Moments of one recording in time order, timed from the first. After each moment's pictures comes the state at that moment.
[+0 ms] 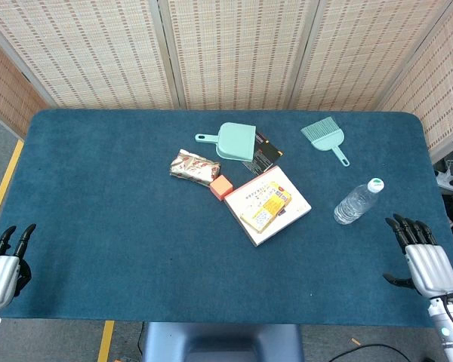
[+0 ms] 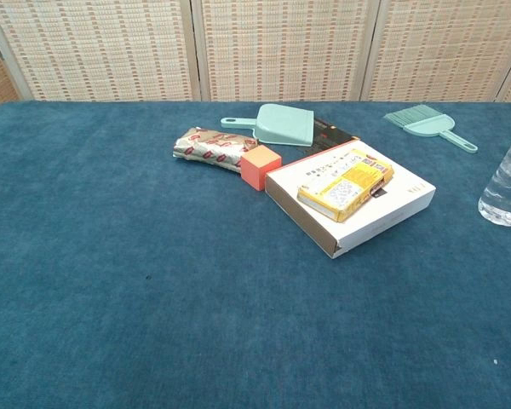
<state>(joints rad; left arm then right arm) -0.10 -1.18 -0.04 -1.50 1.51 1.51 0.16 0.11 -1.01 0.04 -1.75 -1.43 1.31 -0.09</state>
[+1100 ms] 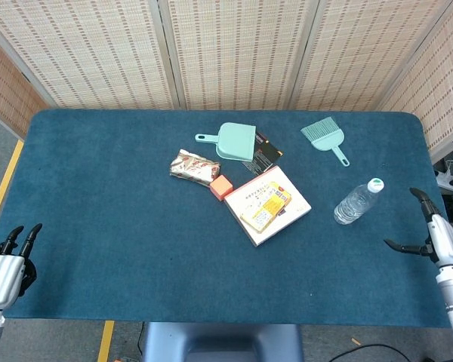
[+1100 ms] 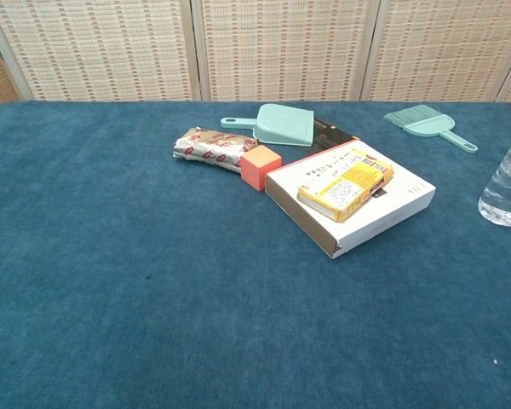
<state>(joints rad) -0.11 -1.19 -0.04 -1.49 1.53 1.51 0.13 0.20 -1.04 0.19 -1.61 -1.21 1.11 0.53</state>
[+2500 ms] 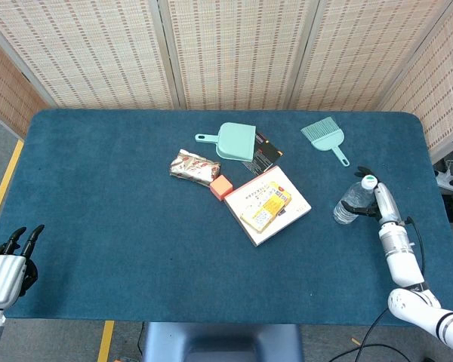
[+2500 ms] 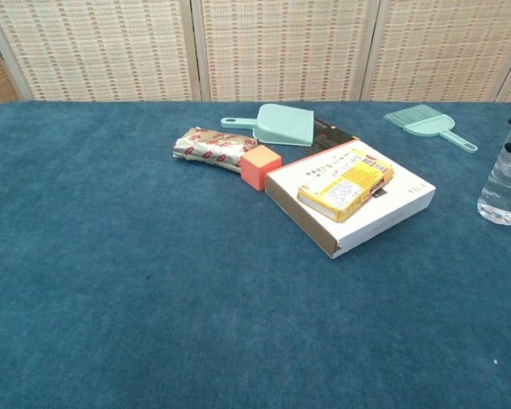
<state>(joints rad) -0.11 -1.18 -0.03 -1.48 1.53 1.49 0.10 0.47 -1.41 0.33 -1.21 -1.04 0.81 0.57</state>
